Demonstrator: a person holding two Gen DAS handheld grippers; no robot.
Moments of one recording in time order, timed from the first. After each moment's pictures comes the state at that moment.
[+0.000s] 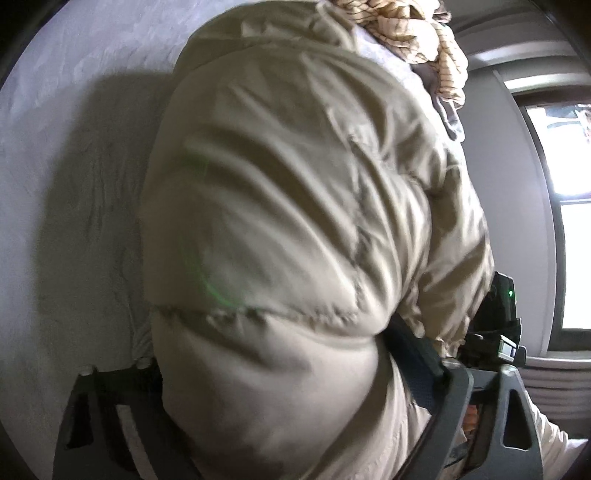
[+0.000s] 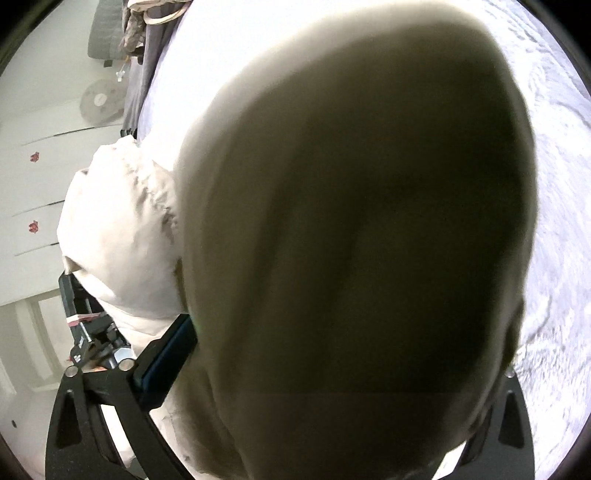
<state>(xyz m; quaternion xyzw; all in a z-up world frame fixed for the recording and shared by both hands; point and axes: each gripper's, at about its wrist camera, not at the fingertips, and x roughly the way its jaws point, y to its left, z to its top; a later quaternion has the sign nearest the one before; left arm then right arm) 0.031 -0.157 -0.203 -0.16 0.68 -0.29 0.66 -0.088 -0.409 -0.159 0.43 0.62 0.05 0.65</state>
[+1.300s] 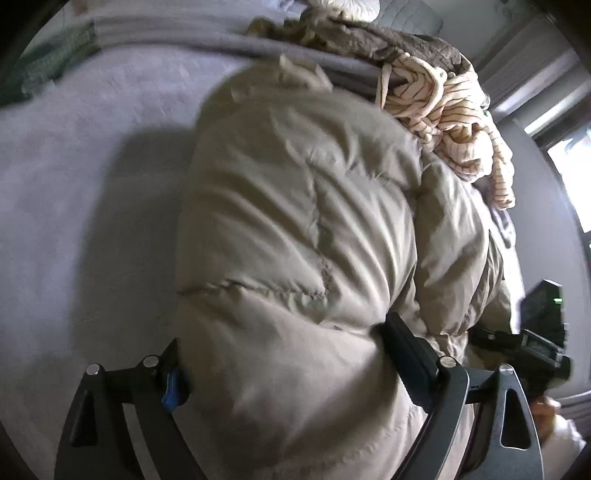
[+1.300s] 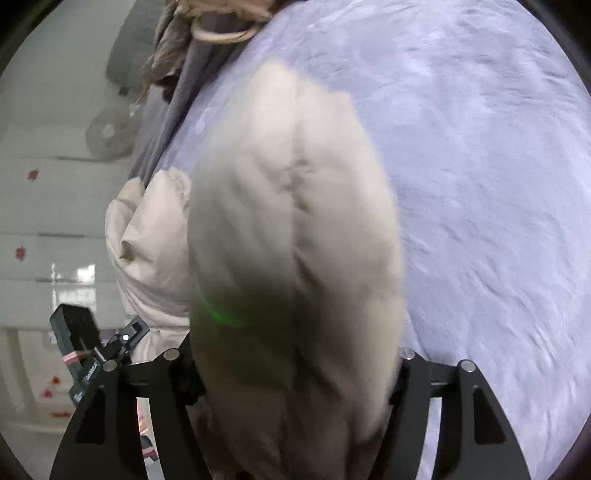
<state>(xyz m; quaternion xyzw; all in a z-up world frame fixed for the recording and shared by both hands) 0.245 0.001 -0.193 -0.09 0.57 -0.24 0.78 0.136 -0.355 -0.182 0.39 0.54 -0.01 0.75</state>
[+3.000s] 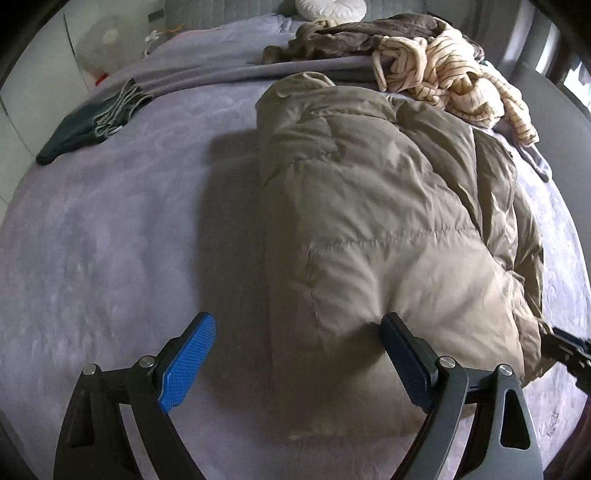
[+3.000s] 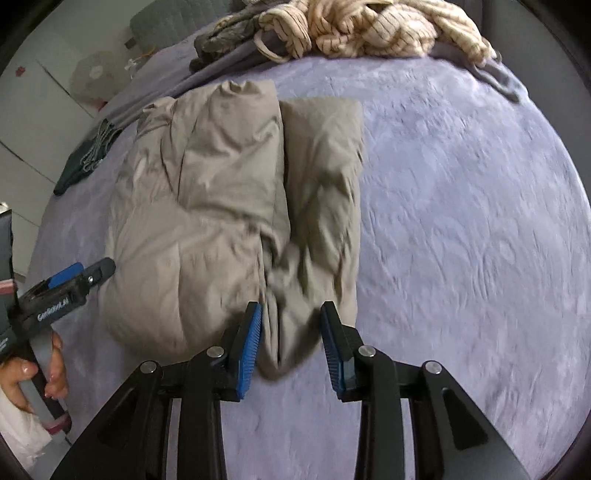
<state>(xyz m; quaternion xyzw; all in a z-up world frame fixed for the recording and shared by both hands) 0.145 0.003 -0.156 0.06 0.54 -0.15 0.83 0.019 -0.241 -0.112 0.15 0.55 -0.12 0.81</state>
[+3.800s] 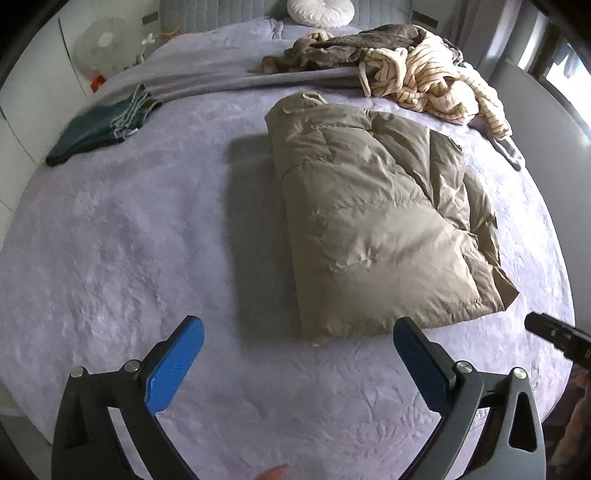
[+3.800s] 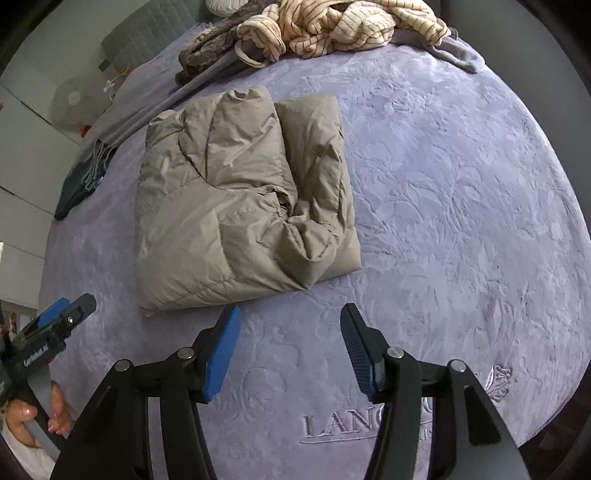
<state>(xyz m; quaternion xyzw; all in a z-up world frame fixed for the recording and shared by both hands) 0.094 0.054 -0.087 0.06 0.55 -0.18 0.82 -0.026 -0.202 -0.061 0.19 0.54 -0.17 0.80</state>
